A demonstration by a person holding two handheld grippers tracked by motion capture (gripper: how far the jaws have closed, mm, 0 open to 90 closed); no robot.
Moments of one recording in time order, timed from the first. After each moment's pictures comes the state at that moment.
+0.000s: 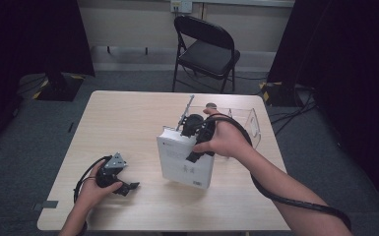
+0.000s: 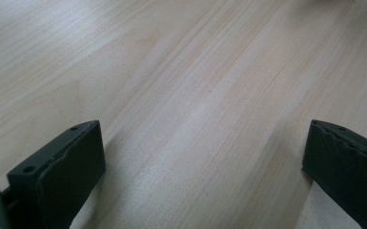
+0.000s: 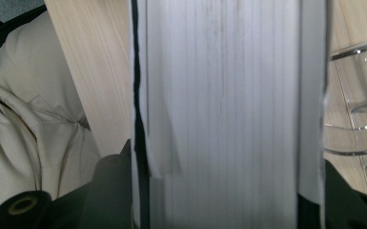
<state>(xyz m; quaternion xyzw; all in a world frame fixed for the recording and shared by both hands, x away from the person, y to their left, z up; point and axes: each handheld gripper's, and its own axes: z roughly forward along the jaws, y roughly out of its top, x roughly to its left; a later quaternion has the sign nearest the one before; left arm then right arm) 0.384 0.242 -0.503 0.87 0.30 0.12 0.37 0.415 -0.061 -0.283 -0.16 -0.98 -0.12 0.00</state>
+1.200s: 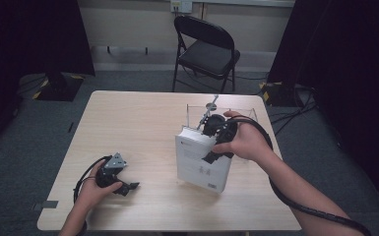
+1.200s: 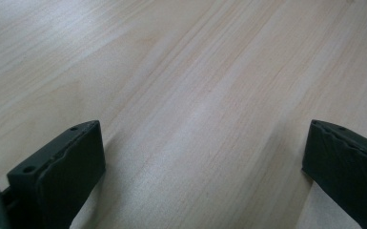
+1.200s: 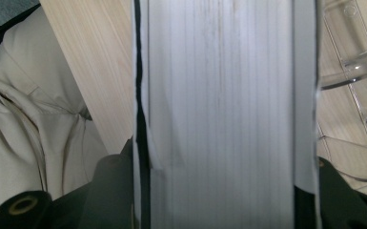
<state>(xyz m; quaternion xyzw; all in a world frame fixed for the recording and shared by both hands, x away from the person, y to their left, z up) 0.384 0.242 -0.503 0.87 0.29 0.12 0.37 0.410 -0.109 -0.279 -0.21 -0.97 -0.13 0.01</state>
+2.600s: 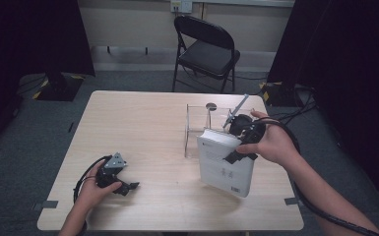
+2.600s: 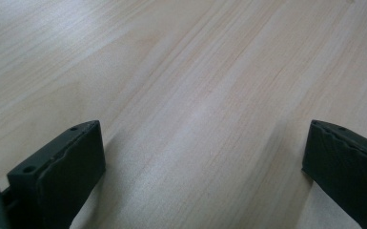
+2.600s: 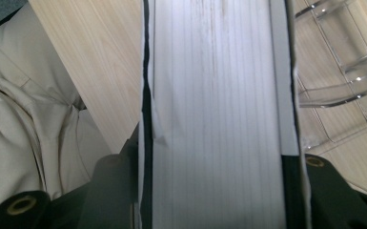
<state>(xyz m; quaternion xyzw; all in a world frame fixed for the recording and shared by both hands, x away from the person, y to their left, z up) 0.385 0.242 -0.503 0.87 0.29 0.12 0.37 0.403 -0.168 -0.271 -0.26 -0.96 -0.14 0.00</state>
